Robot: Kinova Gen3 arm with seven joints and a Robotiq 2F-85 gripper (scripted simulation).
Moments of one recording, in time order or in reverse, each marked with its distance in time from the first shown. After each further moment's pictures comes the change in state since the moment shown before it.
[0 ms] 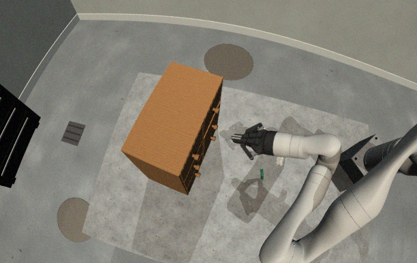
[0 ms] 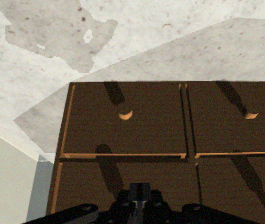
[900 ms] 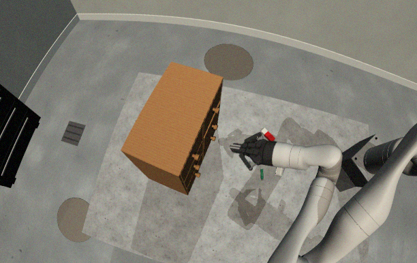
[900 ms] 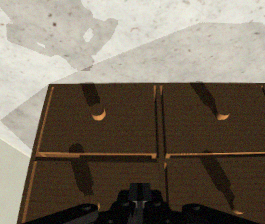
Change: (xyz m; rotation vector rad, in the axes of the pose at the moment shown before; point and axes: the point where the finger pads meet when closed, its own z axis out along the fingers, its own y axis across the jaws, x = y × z) arm 0.001 0.034 -0.008 0.001 0.000 -0.002
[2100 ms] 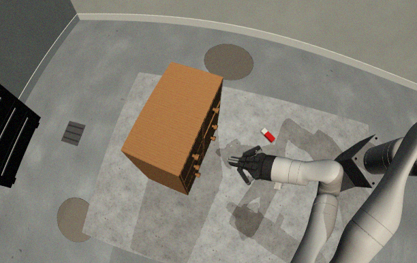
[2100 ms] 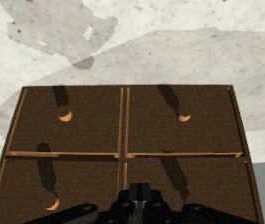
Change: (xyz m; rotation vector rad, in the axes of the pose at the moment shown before) arm 0.001 0.046 -0.010 -0.001 0.000 -0.001
